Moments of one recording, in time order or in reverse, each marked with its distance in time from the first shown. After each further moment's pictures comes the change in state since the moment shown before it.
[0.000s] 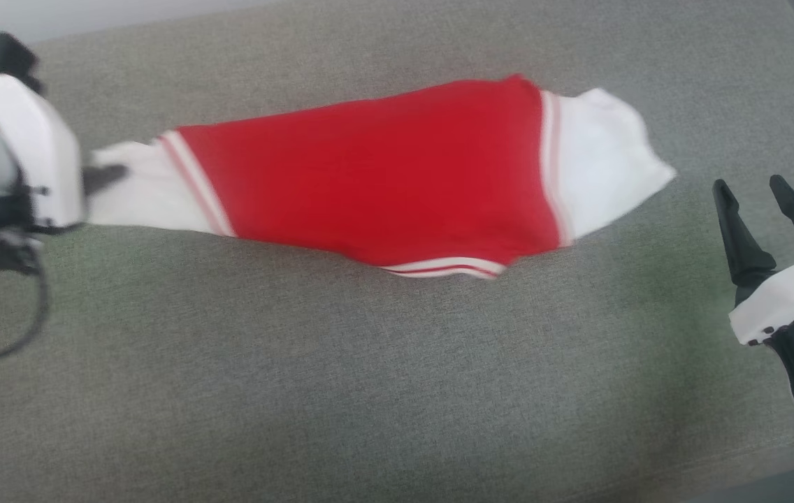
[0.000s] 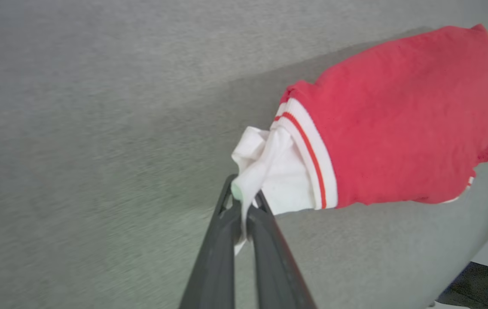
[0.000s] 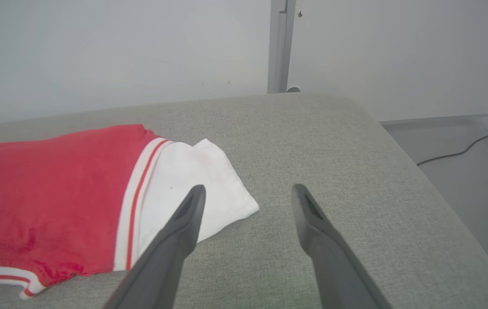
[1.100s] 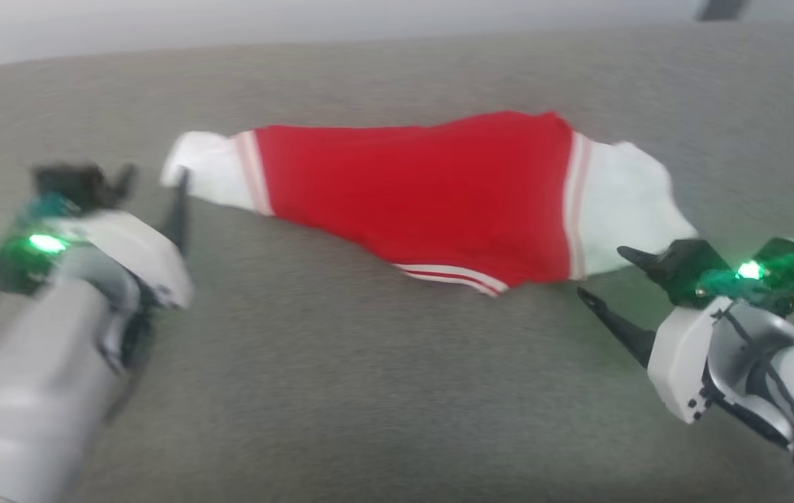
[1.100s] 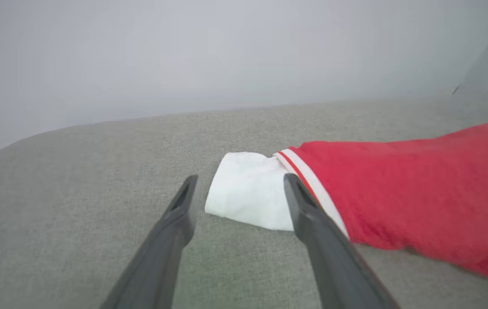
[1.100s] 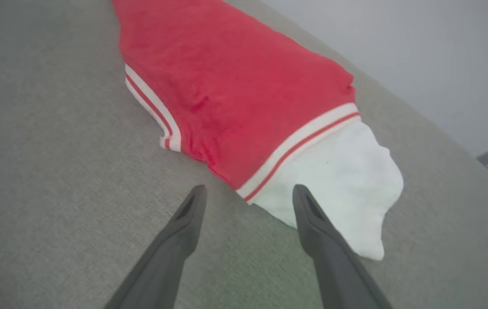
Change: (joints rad) left arm 0.174 -0.206 -0.064 0.228 0.326 0.107 -0.999; right arm -0.127 -0.365 0.682 -0.128 0.078 0.000 0.169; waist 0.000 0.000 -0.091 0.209
